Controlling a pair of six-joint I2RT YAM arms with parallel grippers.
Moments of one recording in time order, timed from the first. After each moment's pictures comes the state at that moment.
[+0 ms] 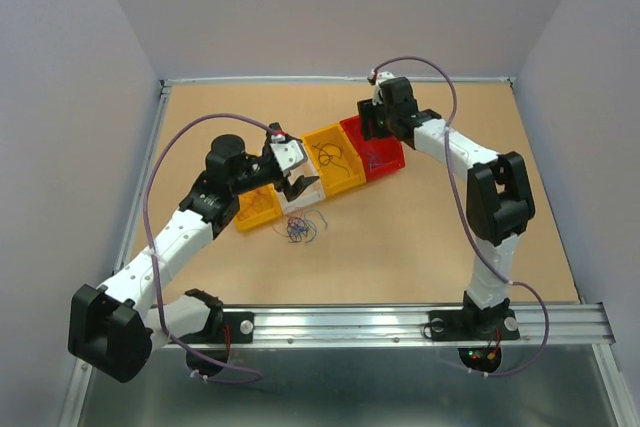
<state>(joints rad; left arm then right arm) -0.46 1.08 0.80 0.10 0.59 0.44 0.40 1.98 1.56 -0.26 0.00 0.08</state>
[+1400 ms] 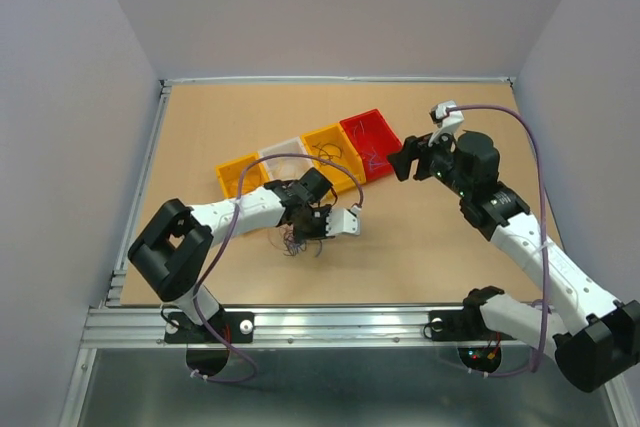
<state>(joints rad) -0.81 1.60 0.95 -0.56 0.24 0.79 0.42 1.02 0.88 -0.10 -0.14 0.17</state>
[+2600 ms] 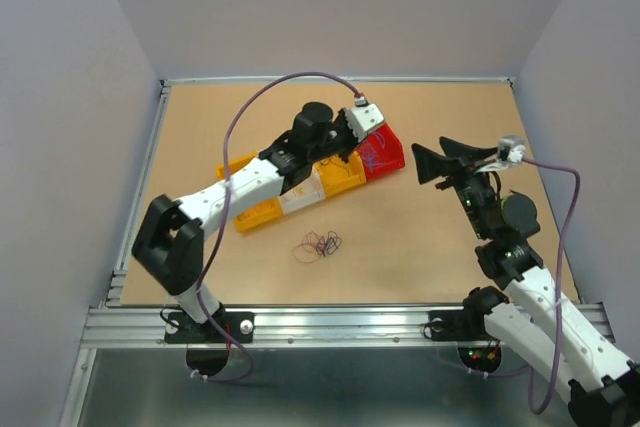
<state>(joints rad) -0.74 1.50 1.18 0.09 0.25 0.33 0.45 0.69 0.54 0.47 -0.01 0.41</state>
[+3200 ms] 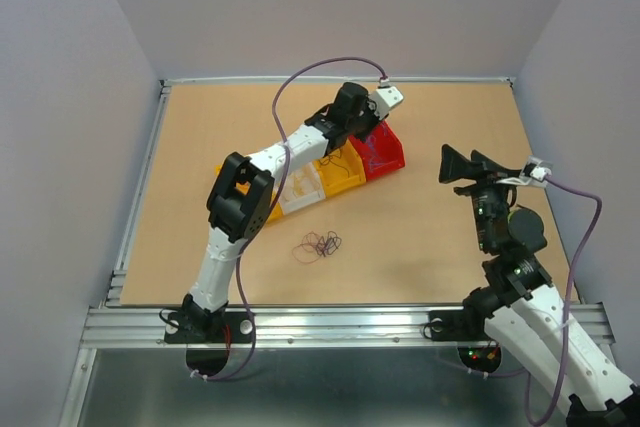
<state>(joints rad) -0.70 2.19 1.84 -0.10 0.10 0.32 0.45 0.47 0.48 0.31 0.38 0.44</state>
